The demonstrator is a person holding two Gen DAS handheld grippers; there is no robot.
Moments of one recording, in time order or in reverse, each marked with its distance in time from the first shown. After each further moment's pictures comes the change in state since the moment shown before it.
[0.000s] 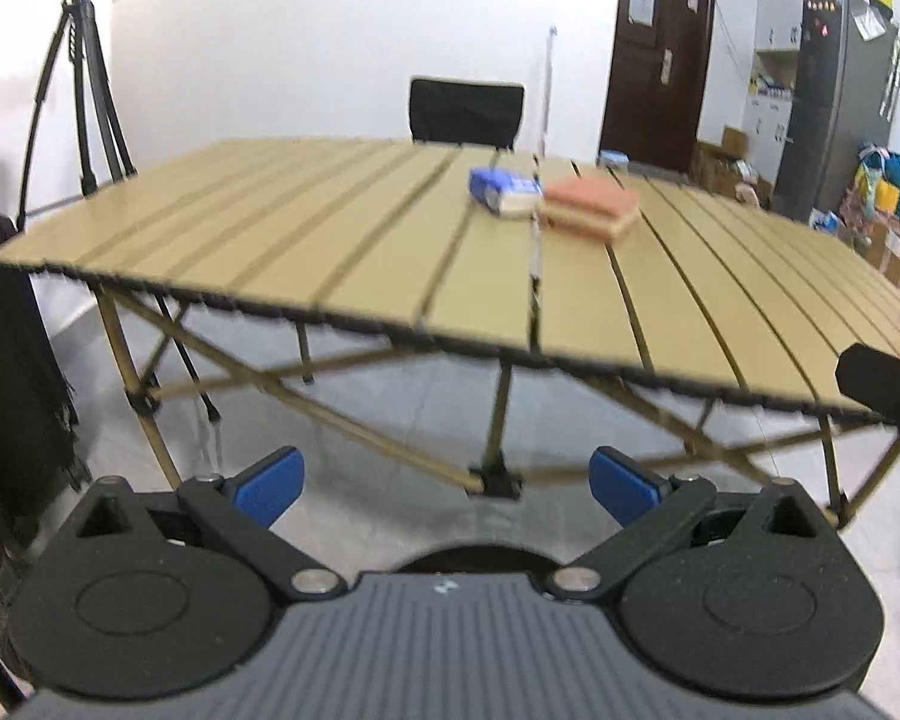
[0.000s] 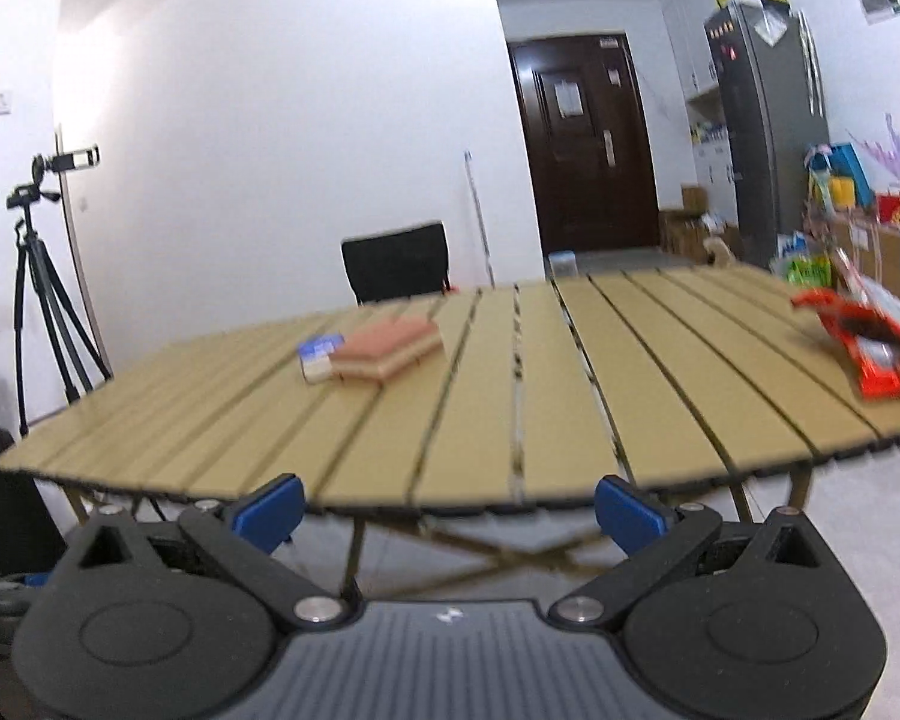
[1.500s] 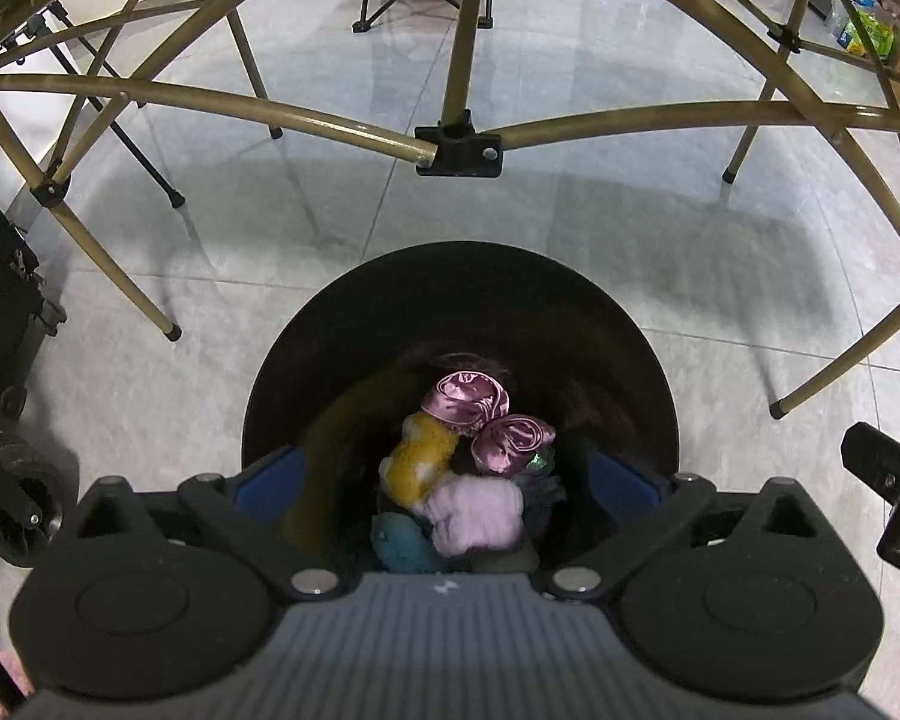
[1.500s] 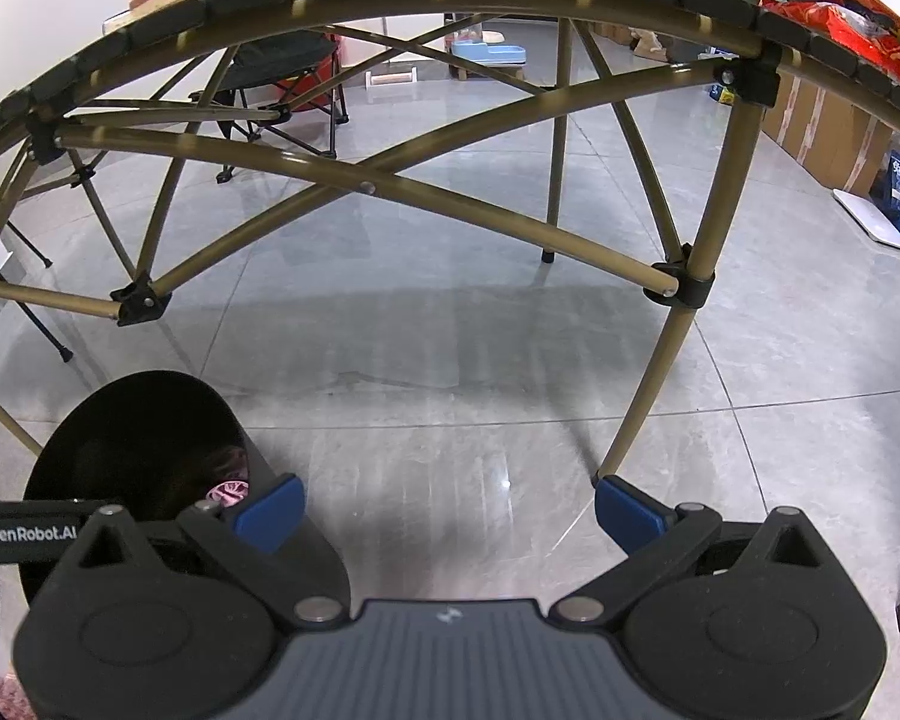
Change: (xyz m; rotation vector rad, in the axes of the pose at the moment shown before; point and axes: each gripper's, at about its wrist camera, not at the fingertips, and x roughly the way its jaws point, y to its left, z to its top) left arm 0.109 -0.042 -0.107 0.118 0.526 0.052; right arm 0.073 -0.065 -0.131 0.004 0.536 -0.243
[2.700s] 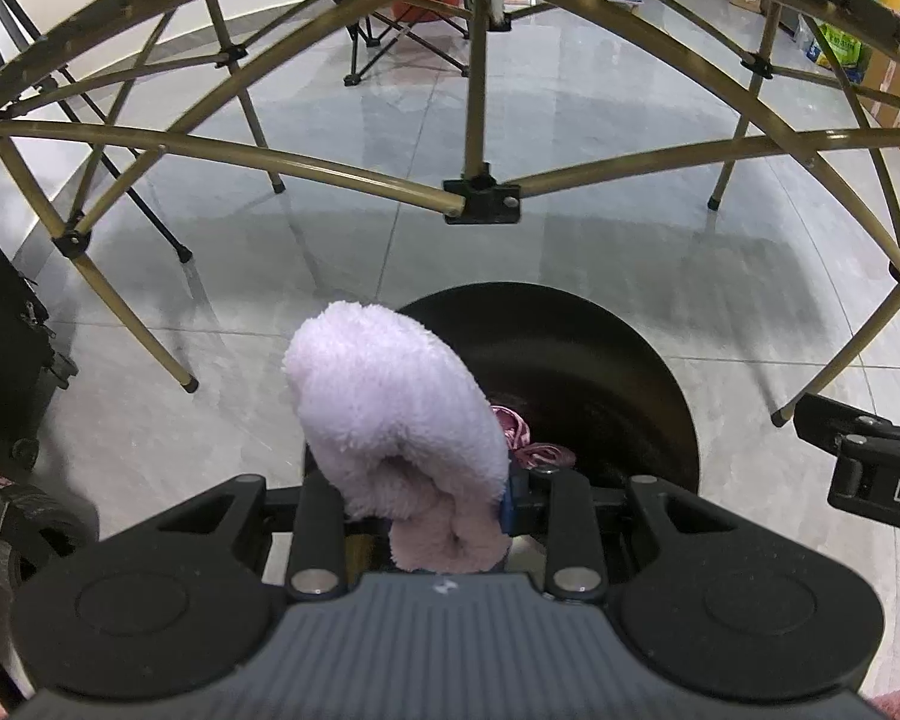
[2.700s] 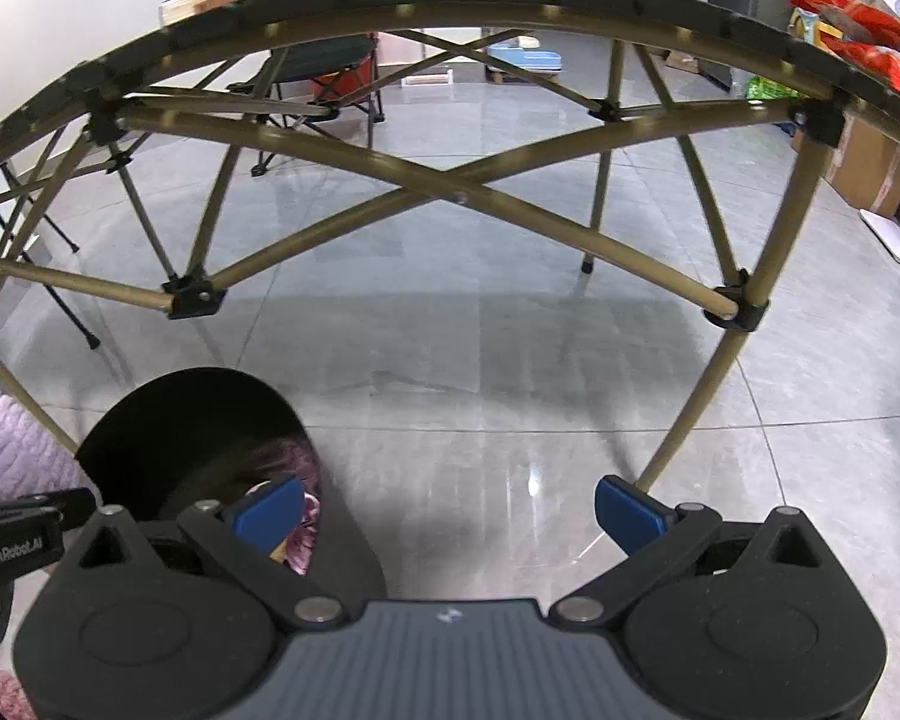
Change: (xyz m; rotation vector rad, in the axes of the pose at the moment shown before) left arm -0.024 0.024 -0.008 0.058 -0.103 -0.015; right arm -0.001 0.031 0.005 -0.044 -0.003 0.033
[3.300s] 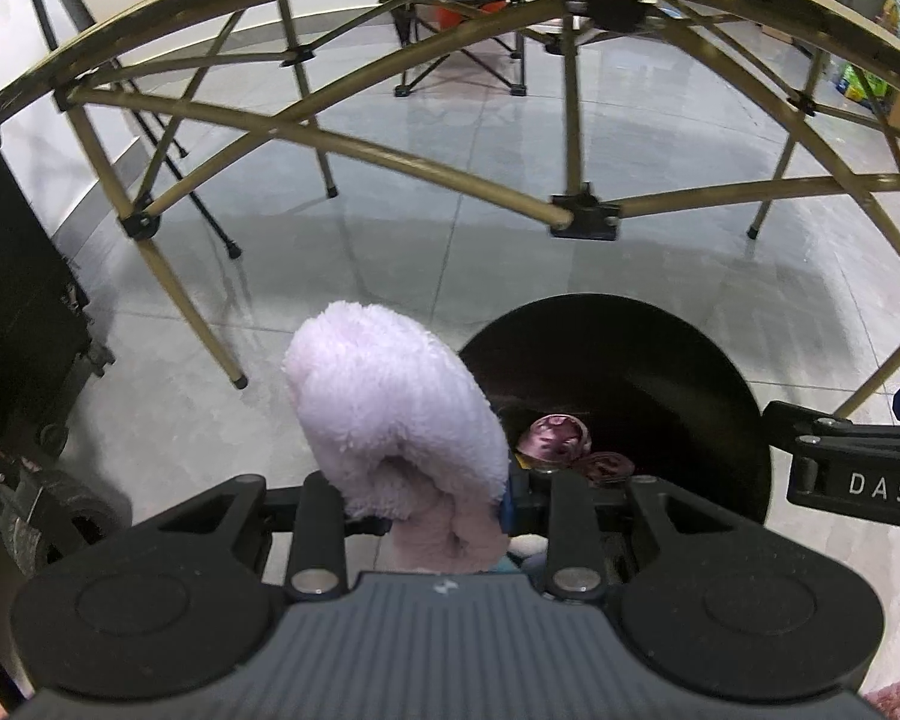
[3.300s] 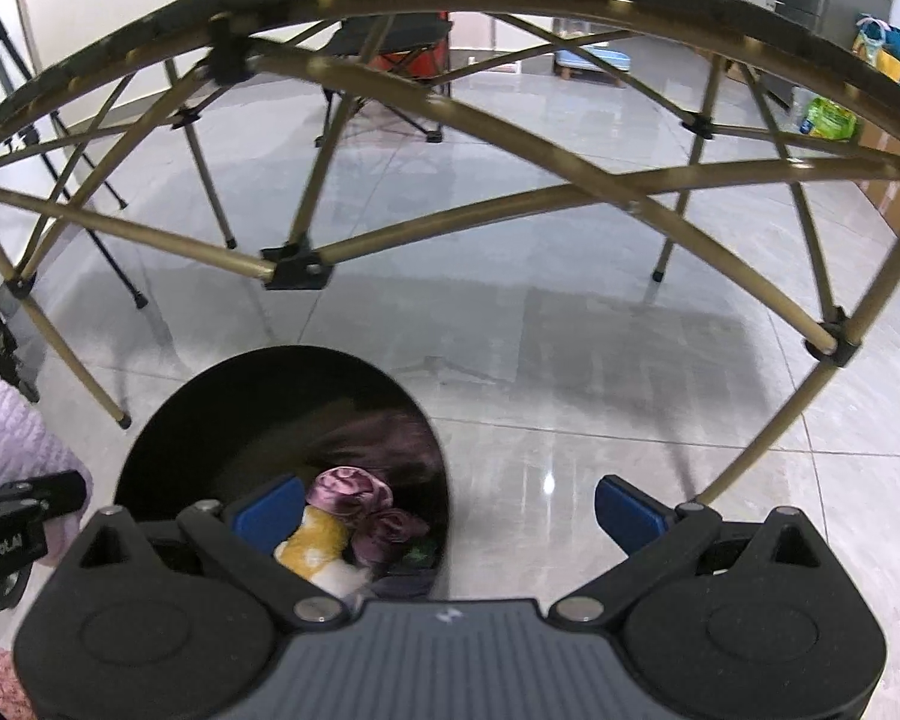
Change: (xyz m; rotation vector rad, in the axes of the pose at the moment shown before) left arm -0.015 0.052 -0.011 -0.051 -0.042 0.034; right arm 0.007 0.061 0.007 -0.095 0.031 0.058
